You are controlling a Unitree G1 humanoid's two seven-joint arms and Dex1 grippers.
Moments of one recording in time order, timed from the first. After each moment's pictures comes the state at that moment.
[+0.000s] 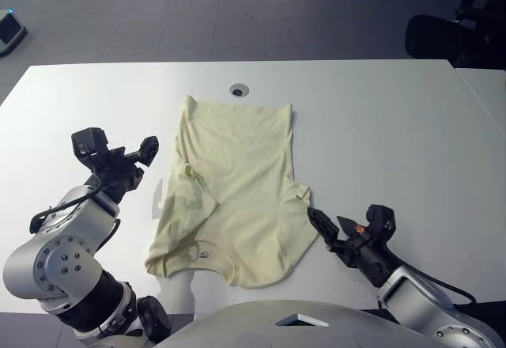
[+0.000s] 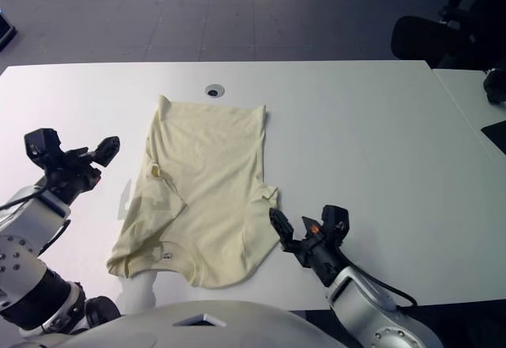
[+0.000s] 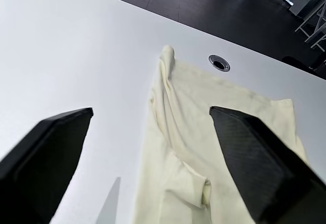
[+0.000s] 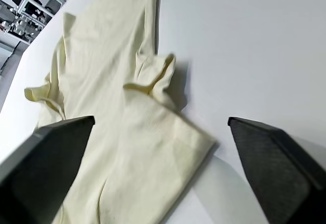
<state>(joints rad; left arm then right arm) -0.13 0.14 0.68 -0.79 -0.65 1.41 0.06 0.51 0.03 -0.29 -0.95 1.01 1.27 -0.13</state>
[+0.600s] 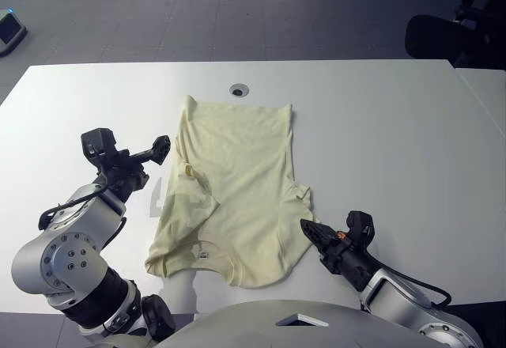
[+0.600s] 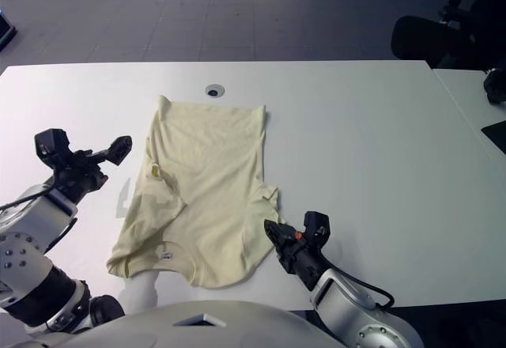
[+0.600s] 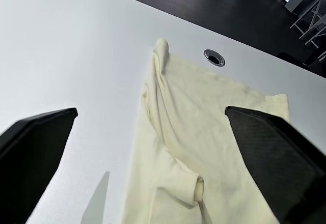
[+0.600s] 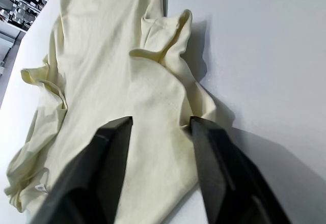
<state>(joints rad) -0.14 0.13 0.66 -0.77 -0.65 1.42 0.05 0.57 -0.02 -0.15 -0.92 1.01 1.18 -0.20</state>
